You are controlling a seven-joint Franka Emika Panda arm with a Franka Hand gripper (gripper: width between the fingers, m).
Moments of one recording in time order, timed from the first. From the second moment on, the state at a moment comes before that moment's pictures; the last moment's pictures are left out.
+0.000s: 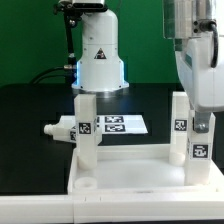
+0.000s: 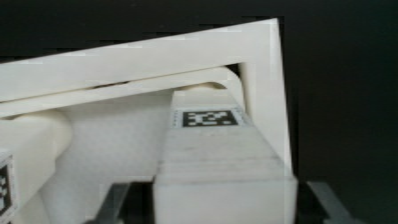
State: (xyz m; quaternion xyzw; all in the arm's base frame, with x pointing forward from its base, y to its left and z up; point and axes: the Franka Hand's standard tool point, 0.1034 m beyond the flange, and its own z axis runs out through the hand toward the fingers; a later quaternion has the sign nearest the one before) arm 0.636 0.108 0.113 -0.62 0.78 0.00 0.06
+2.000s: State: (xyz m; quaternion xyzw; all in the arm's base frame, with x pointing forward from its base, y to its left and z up) arm 0.612 0.044 0.169 -0.75 0.66 -0.02 0.10
